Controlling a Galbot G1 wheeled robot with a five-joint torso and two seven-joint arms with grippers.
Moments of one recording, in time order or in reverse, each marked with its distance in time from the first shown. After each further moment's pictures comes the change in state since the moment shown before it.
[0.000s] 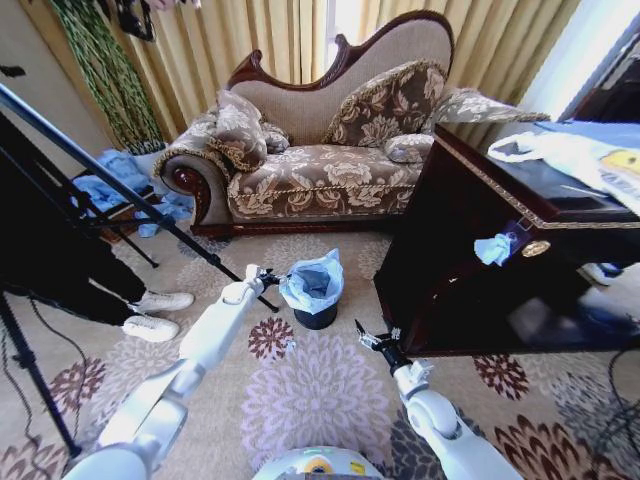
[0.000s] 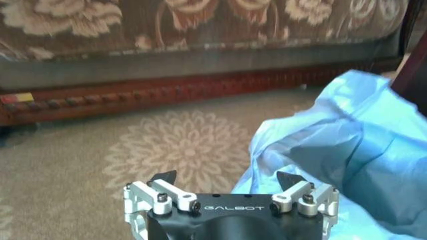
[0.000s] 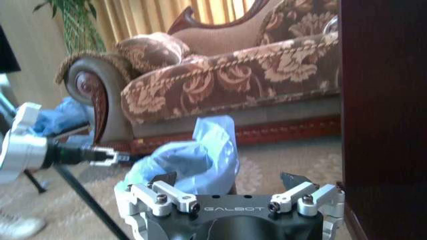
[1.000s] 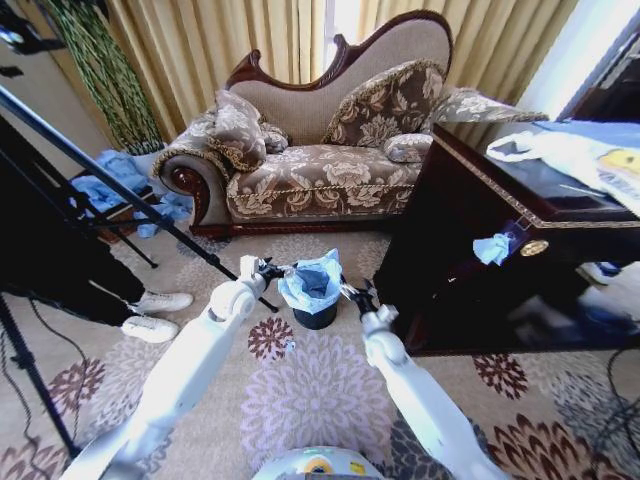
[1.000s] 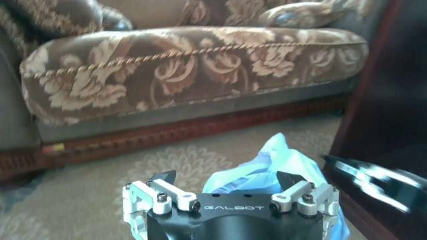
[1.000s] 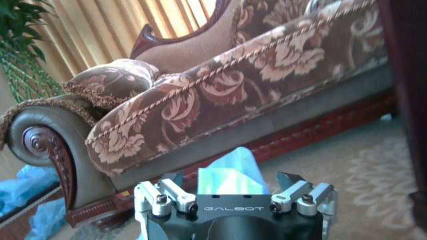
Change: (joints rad) left arm 0.304 0.145 -0.069 -0.810 -0.117 0.332 -0.342; right arm 0.562 0.312 -0.162 -0.444 0.185 -0.086 0.118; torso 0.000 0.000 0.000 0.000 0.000
